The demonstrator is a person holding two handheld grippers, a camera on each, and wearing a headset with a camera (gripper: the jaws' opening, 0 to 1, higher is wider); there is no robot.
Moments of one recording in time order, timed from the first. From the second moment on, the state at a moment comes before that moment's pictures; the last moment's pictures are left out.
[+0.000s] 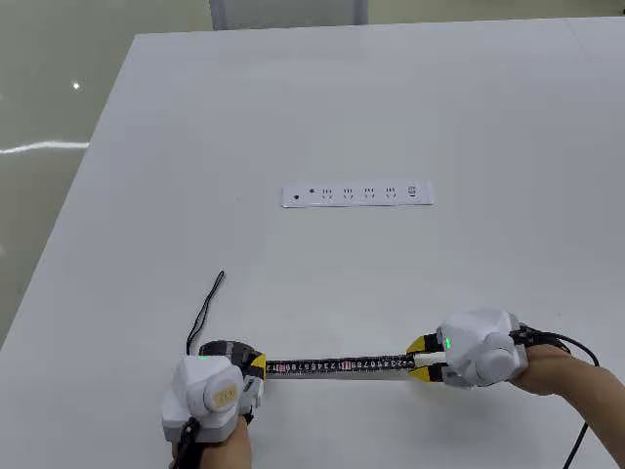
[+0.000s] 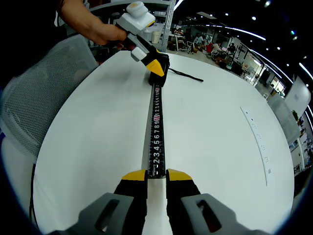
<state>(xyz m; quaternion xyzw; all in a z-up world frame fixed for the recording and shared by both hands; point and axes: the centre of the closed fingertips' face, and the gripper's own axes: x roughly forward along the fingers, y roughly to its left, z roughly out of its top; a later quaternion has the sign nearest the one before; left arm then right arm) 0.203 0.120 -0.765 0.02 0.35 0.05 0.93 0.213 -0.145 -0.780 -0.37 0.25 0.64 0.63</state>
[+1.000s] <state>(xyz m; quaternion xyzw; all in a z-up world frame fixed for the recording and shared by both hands) 0.201 0.121 -0.764 0.00 0.36 0.03 0.93 0.209 -0.135 -0.773 -0.37 0.24 0.64 0.63</state>
